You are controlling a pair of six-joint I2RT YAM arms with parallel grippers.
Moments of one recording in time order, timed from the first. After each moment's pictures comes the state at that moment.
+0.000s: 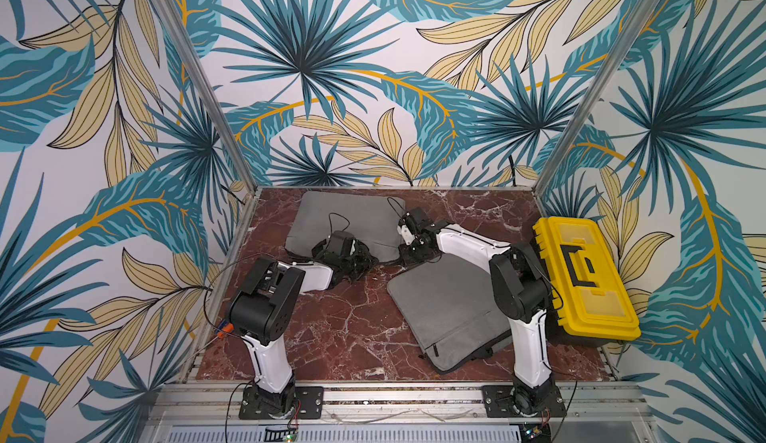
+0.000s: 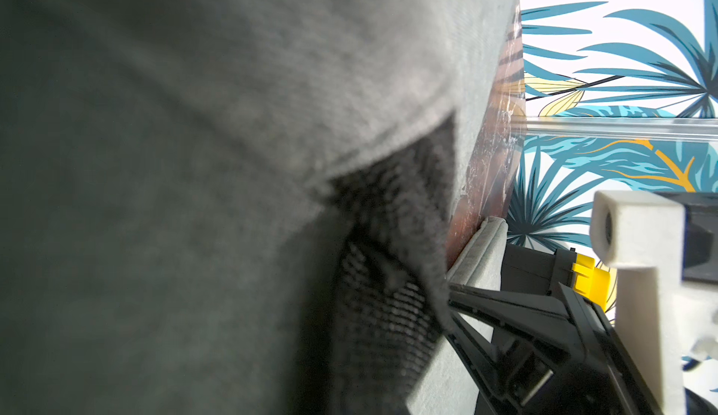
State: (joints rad) left arm -0.35 1.82 0.86 0.27 0.42 -1.12; right arm 0.53 2.12 1.62 -0.68 -0.08 0.21
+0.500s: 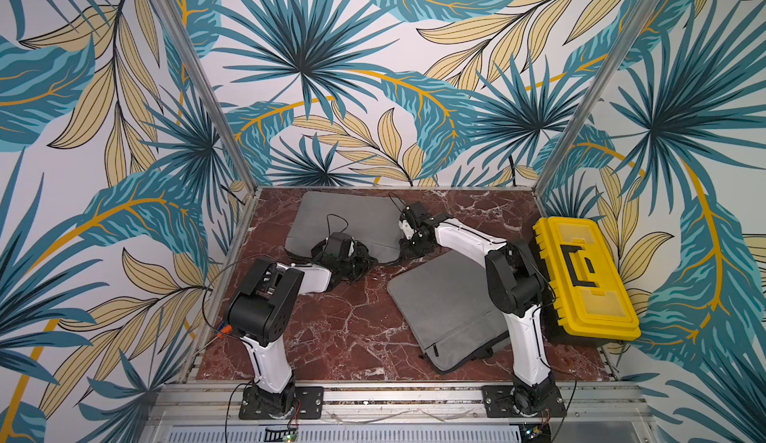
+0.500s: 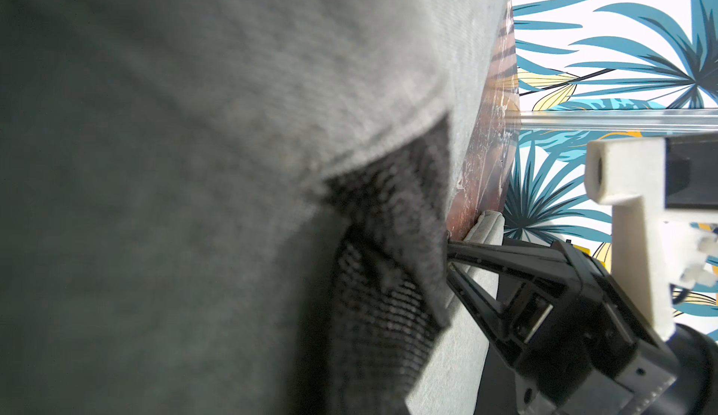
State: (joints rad) left arm -0.35 1.81 0.82 0.31 0.44 -1.11; right arm 0.51 2.19 1.73 -0.73 -0.05 0.21
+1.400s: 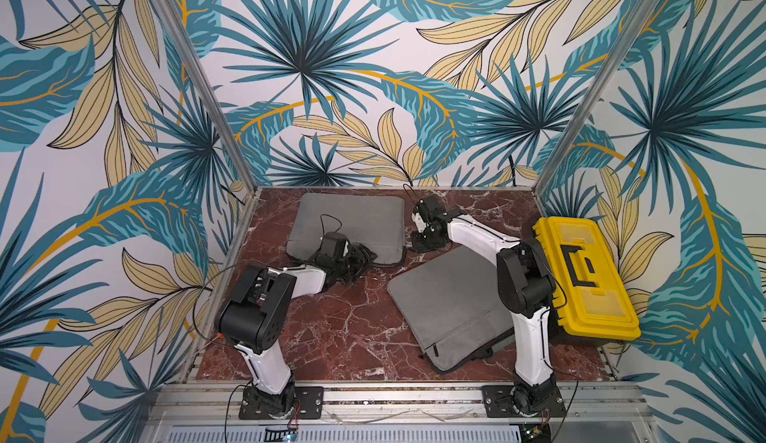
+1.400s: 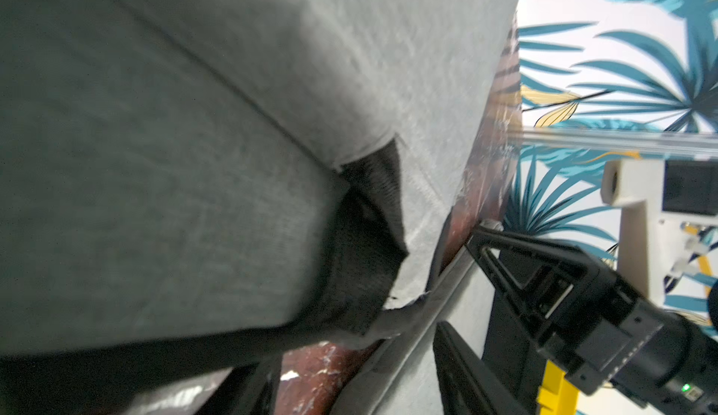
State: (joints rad) left arm -0.31 1.73 0.80 0.24 0.42 -1.14; right arm 0.45 2.12 1.68 -0.70 -0.04 0.21
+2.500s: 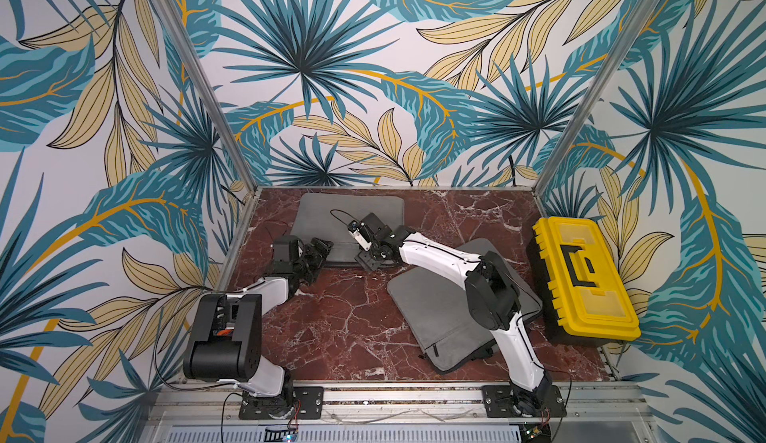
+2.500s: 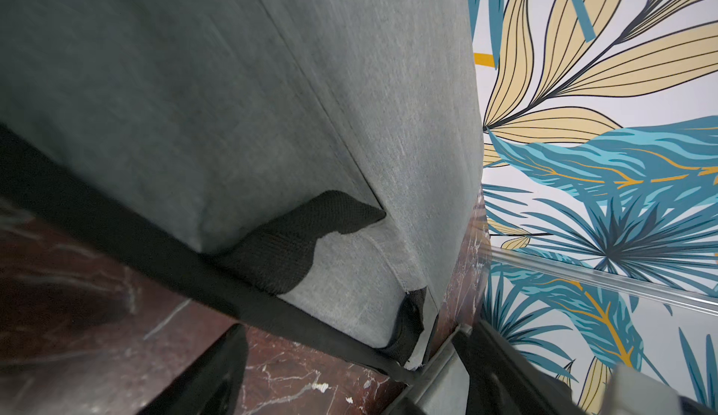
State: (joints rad) left arm 0.02 1.51 0.64 0.24 0.41 -1.11; right arm 0.81 2.26 1.90 -0.66 0.20 -0.09
